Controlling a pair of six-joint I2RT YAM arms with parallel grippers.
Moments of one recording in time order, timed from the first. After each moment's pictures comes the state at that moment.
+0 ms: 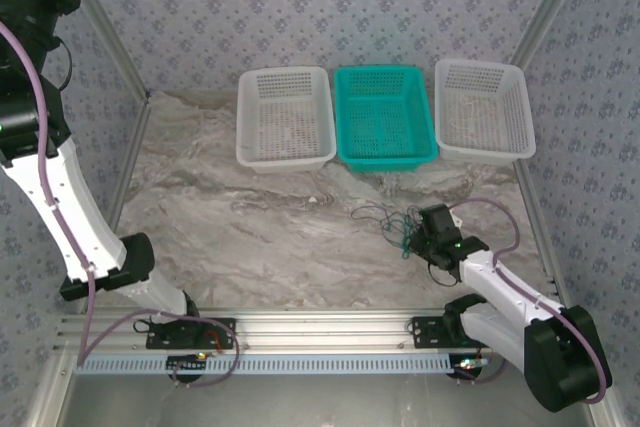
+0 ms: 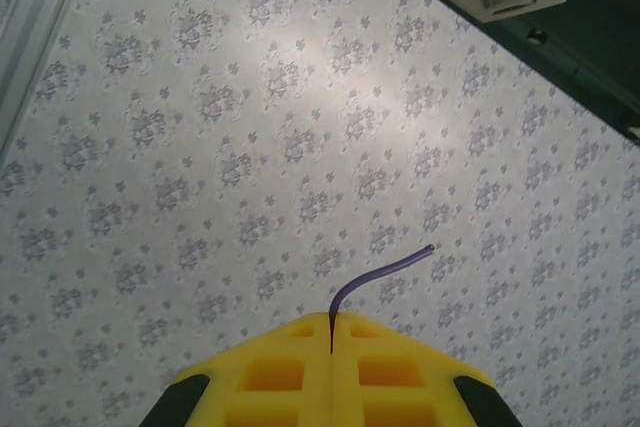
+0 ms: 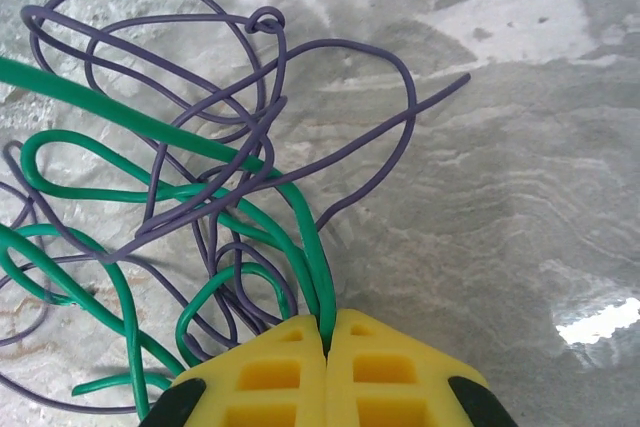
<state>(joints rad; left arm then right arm) 0.26 1.66 2.69 -0.70 0.35 -0.67 0.35 0.96 0.35 -0.45 0.14 0.87</state>
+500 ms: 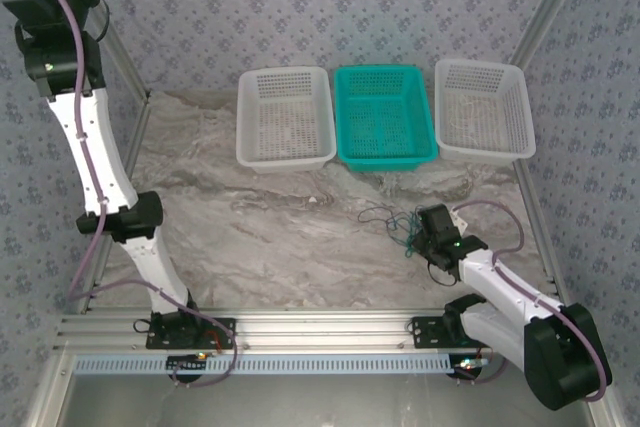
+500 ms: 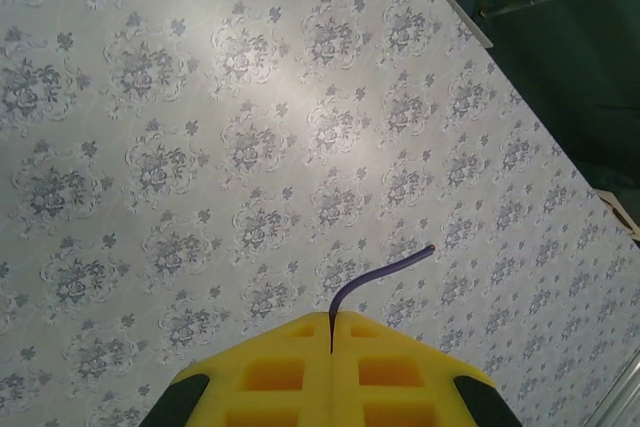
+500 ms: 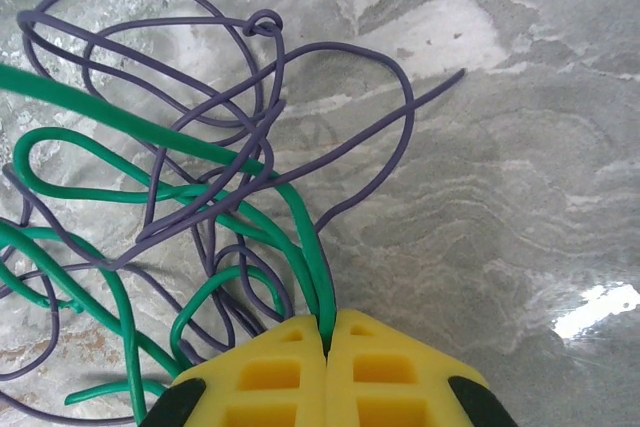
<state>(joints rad) 0.17 2.02 2.90 -0.43 0.35 -0.87 0.36 0.96 0.36 -0.48 0.21 0.96</state>
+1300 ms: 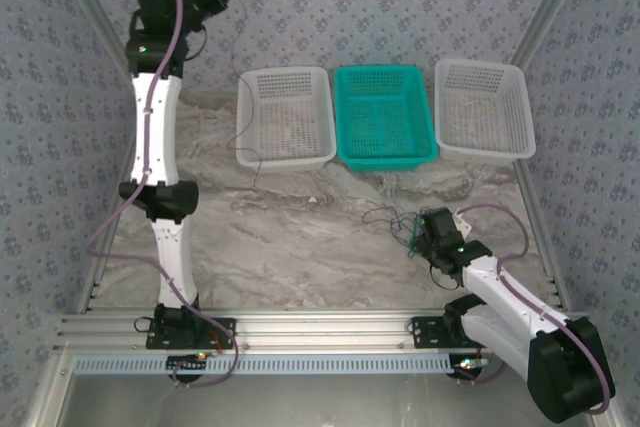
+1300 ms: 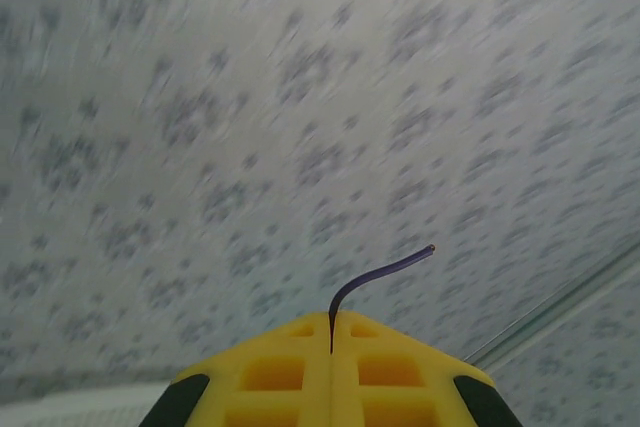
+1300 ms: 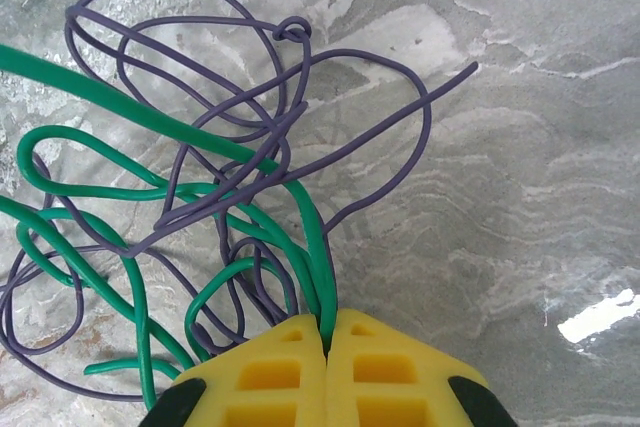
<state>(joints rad) -0.13 2.27 2.92 -0.73 0.31 -0.58 0.36 0.89 0.33 -0.51 0.22 0.98</state>
